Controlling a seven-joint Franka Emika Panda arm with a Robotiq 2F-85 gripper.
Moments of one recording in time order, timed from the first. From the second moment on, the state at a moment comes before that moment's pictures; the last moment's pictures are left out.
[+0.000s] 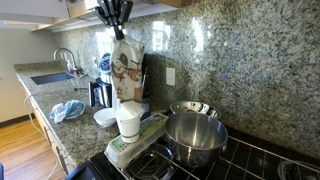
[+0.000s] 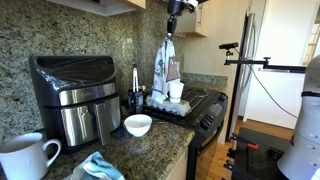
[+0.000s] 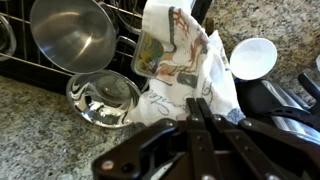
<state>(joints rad) -0.05 -0.13 -0.12 -1.82 0.01 1.92 -0.51</state>
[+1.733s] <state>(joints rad) -0.01 -0.13 -0.11 -2.09 0.16 1.94 -0.80</state>
